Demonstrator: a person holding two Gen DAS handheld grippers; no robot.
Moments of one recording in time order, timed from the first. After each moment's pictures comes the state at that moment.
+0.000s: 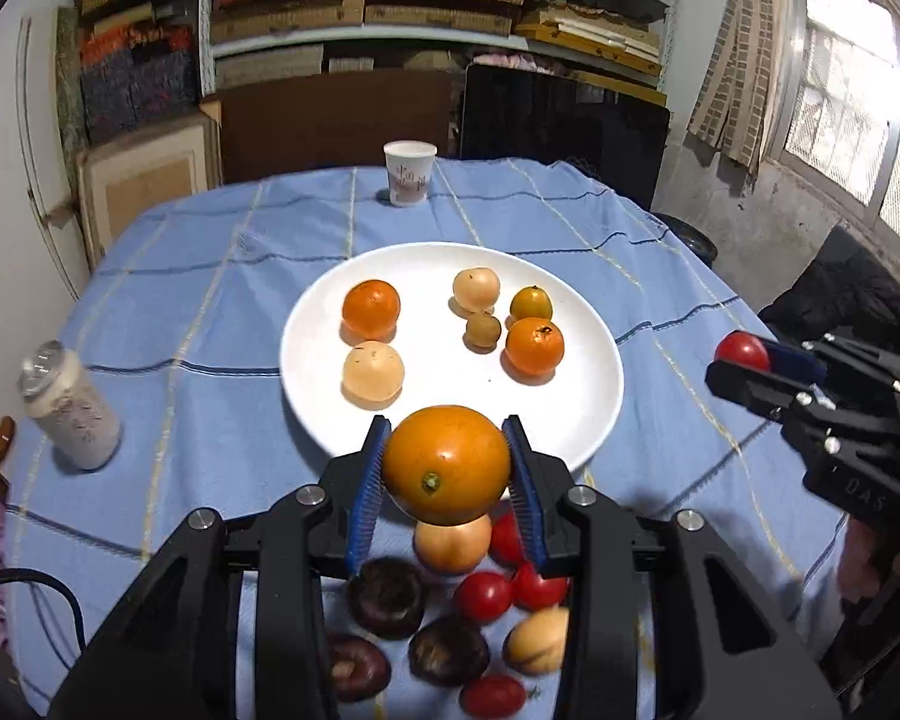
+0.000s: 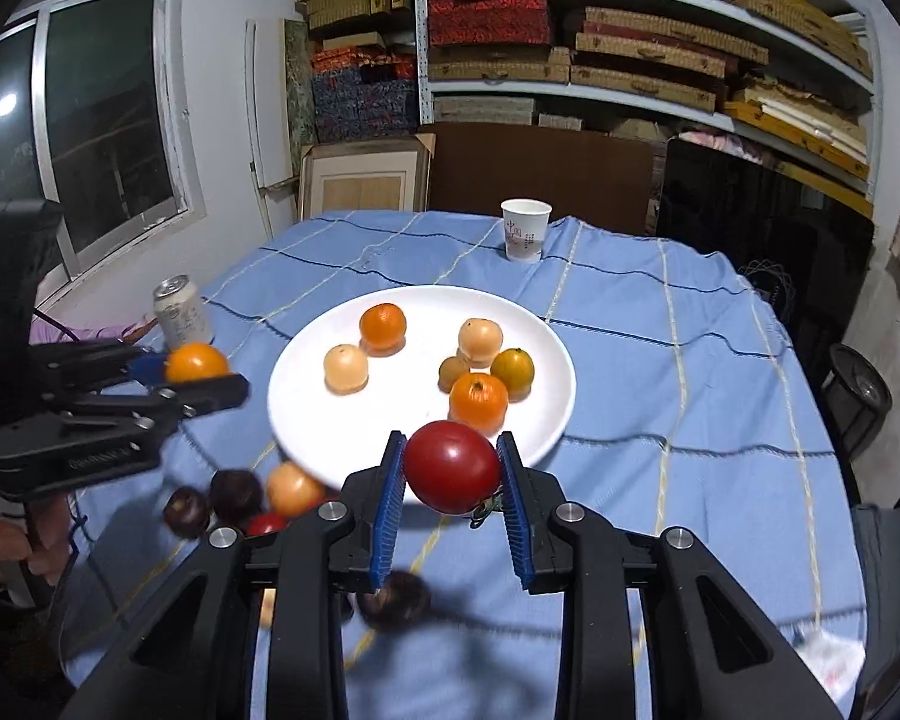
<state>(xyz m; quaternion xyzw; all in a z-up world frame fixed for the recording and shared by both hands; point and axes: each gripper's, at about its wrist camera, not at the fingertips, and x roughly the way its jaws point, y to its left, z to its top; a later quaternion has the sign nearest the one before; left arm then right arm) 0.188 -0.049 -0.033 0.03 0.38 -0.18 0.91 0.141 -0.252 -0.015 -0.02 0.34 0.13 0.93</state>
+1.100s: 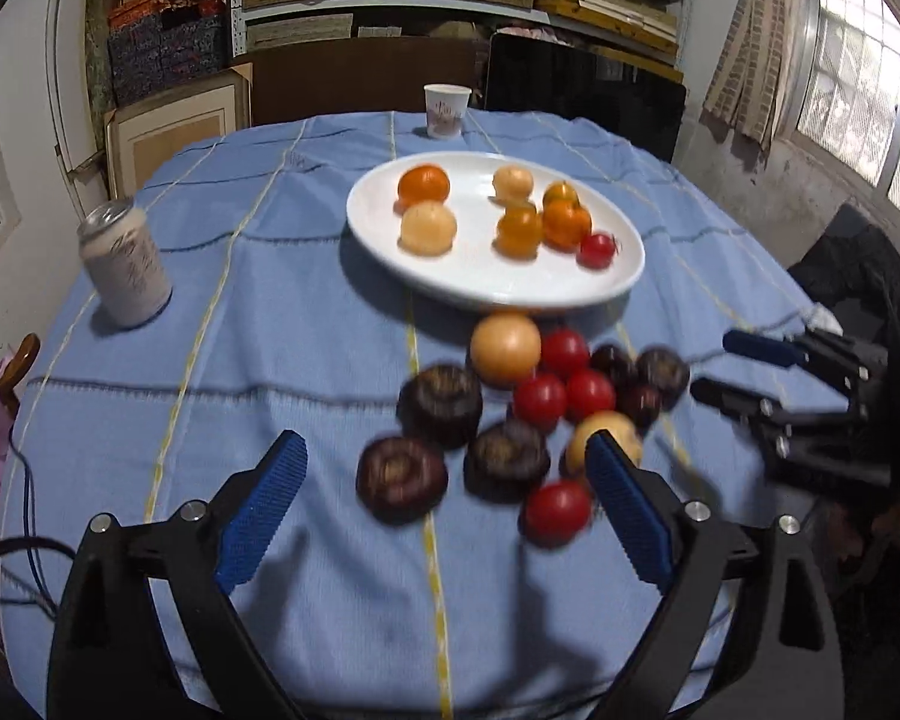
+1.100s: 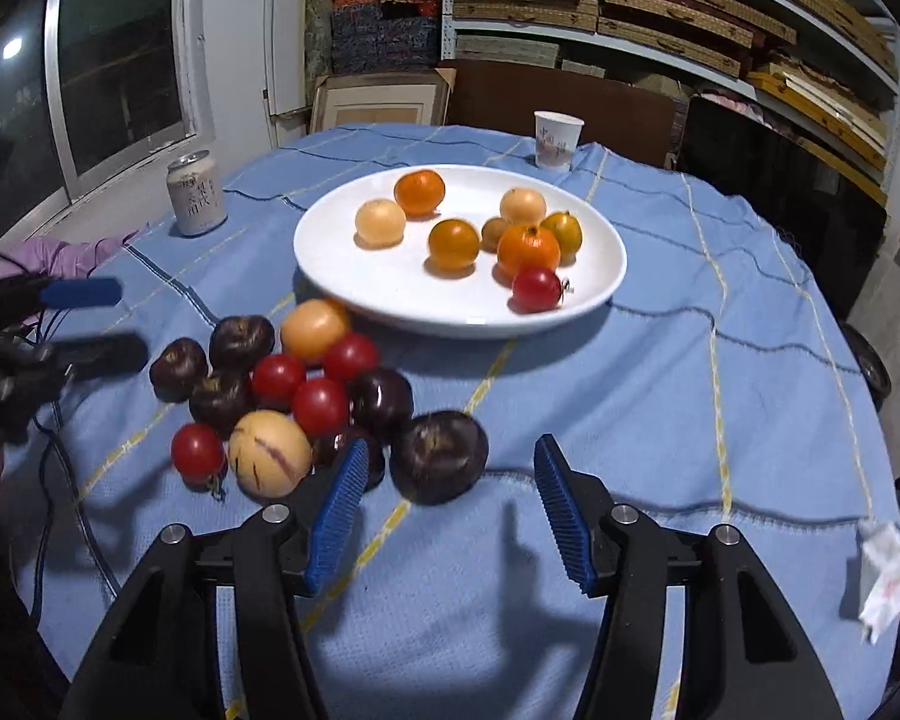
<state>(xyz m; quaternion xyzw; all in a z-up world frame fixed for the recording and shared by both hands) 0.091 0.003 -0.084 0.04 0.40 -0.15 0.90 0.088 -0.223 -0.088 -0.06 0.39 0.12 0.91</state>
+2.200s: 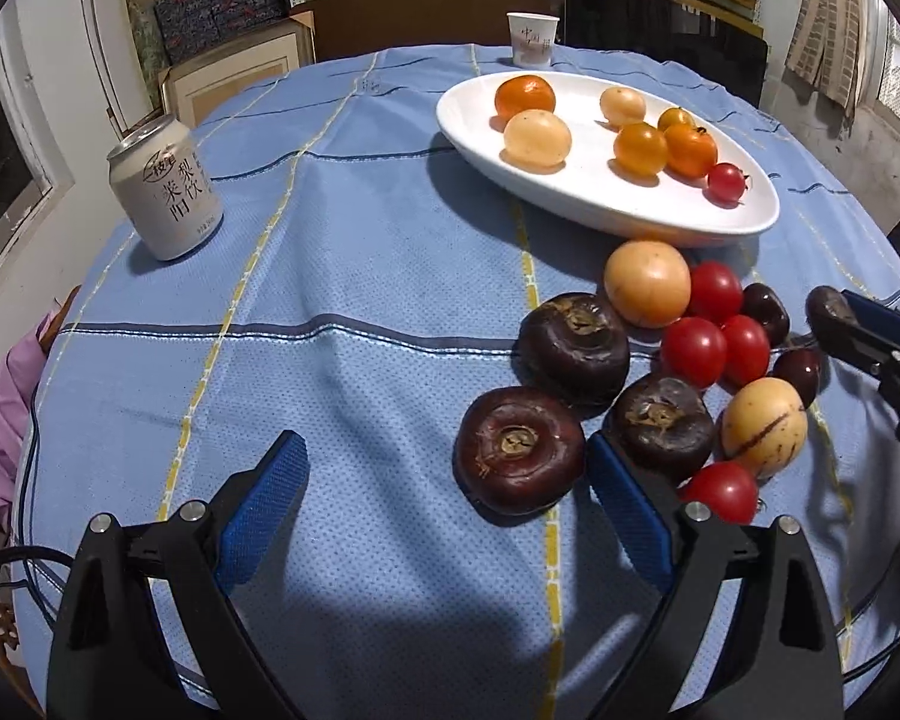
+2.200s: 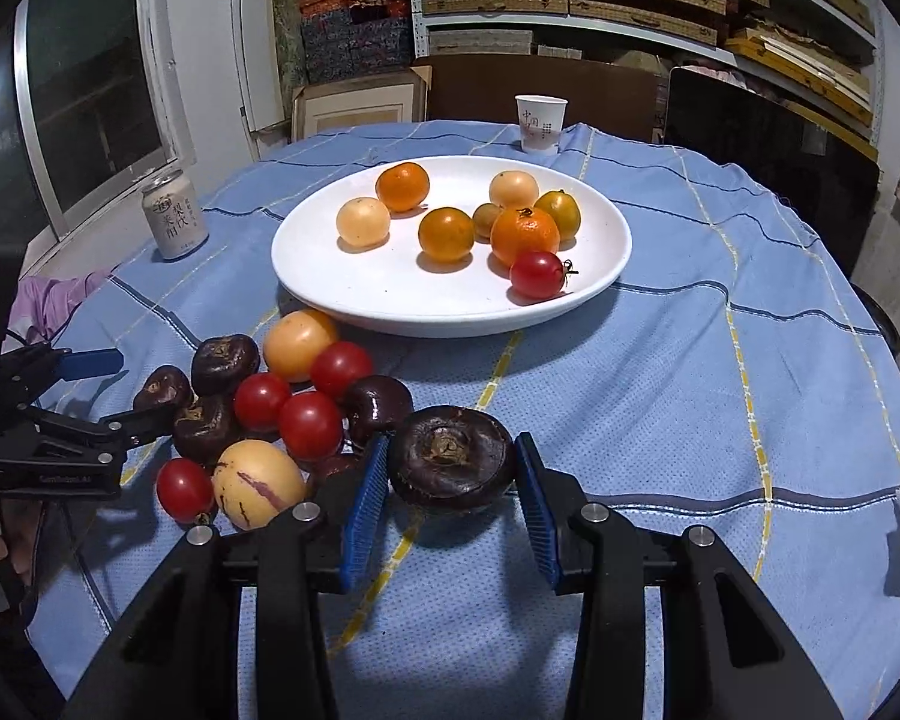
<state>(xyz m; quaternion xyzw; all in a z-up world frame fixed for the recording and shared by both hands) 0.132 0.017 -0.128 0.07 0.46 -0.06 0.89 0.103 -0.222 -0.100 -0.02 0.40 0.11 0.91</state>
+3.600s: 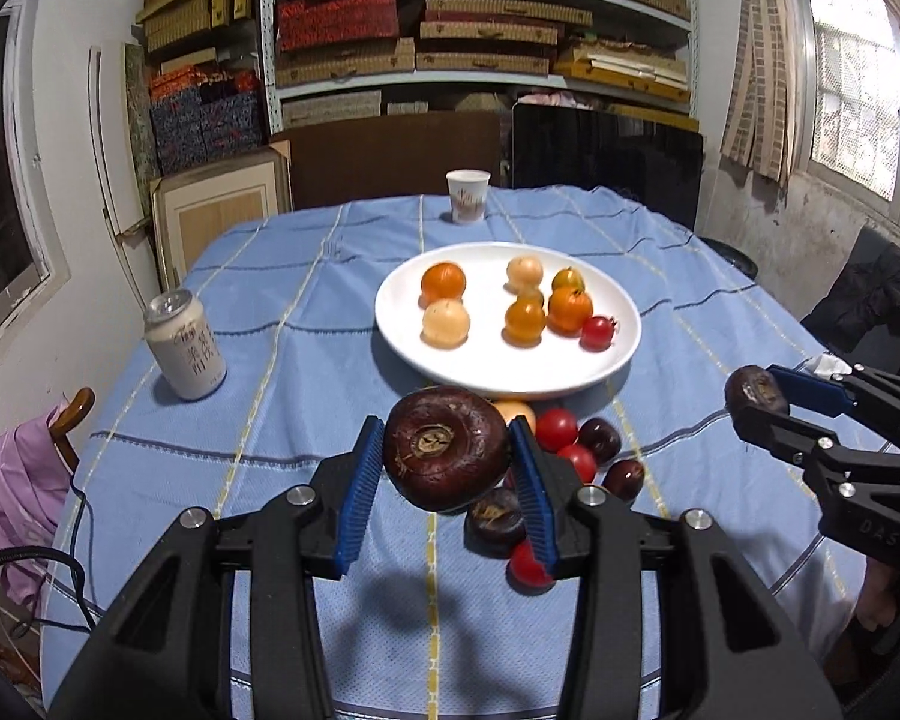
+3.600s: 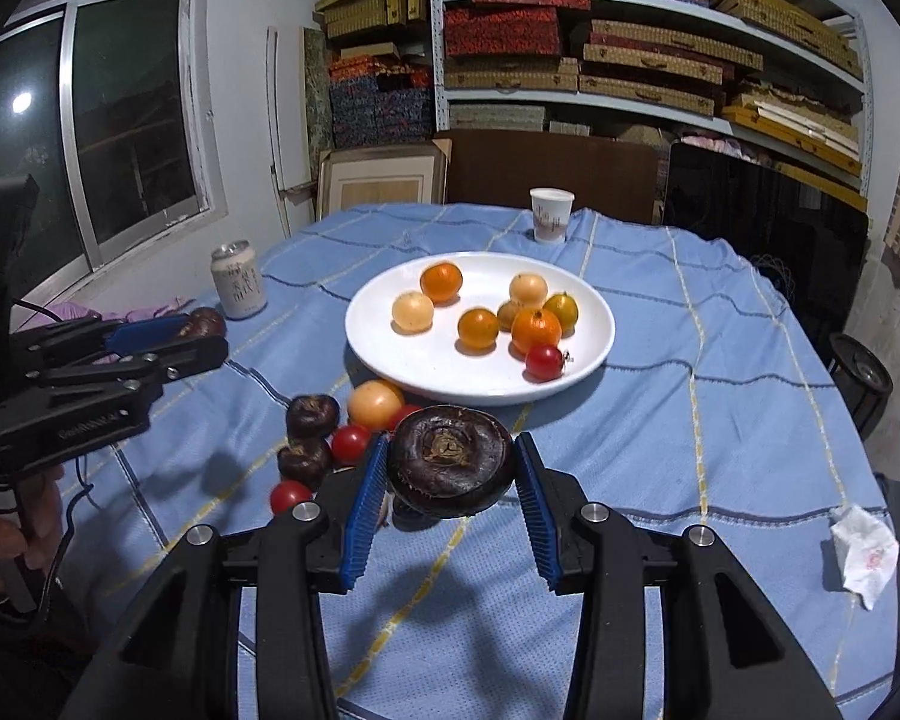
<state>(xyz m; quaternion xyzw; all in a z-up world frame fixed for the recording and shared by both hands) 0.070 -0.011 -0.030 0.05 0.31 -0.11 0.94 0.038 -0.221 -0.028 -0.02 0.31 0.13 0.94</state>
